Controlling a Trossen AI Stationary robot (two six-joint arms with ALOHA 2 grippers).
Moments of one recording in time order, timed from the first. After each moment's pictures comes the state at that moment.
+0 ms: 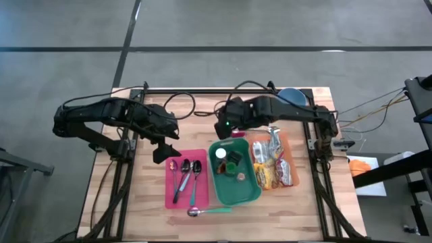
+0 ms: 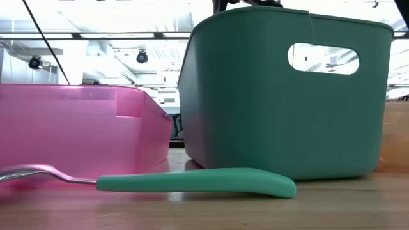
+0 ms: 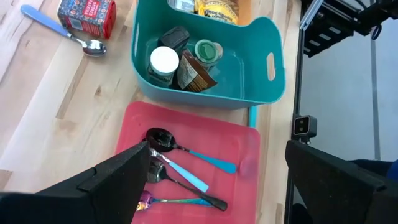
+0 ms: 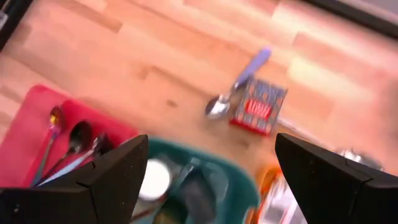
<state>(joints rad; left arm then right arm) -0.07 1.26 1.53 -1.18 0.11 -0.44 0.01 1.92 2.13 -1.43 0.35 1.07</state>
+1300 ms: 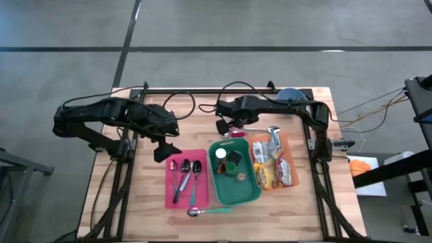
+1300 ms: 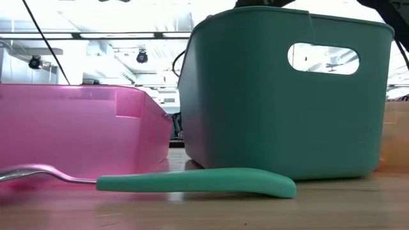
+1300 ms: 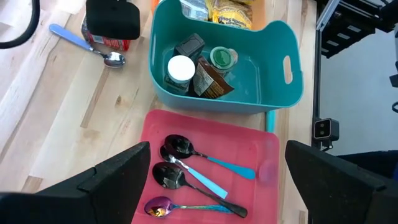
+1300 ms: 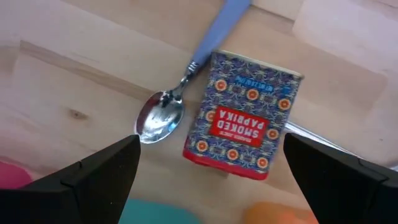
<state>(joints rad) -0.07 1.26 1.53 -1.18 0.04 -0.39 -0.26 2.00 1.64 -1.03 0.12 0.96</state>
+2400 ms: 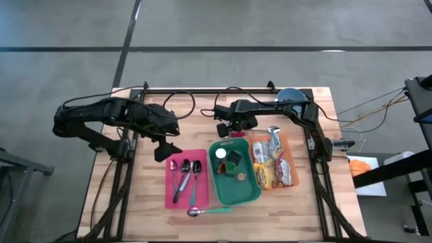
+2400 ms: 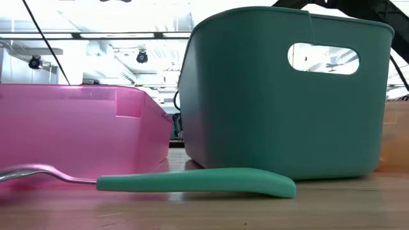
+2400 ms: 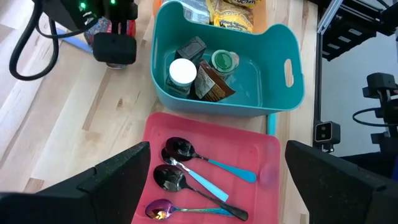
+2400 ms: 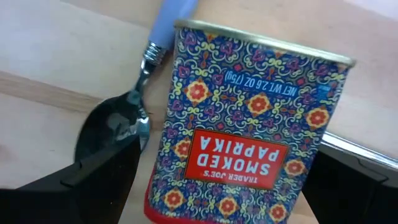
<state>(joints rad) -0.07 1.26 1.53 -1.17 0.03 -0.39 -0.29 2.13 1.60 -0.99 0.06 1.01</state>
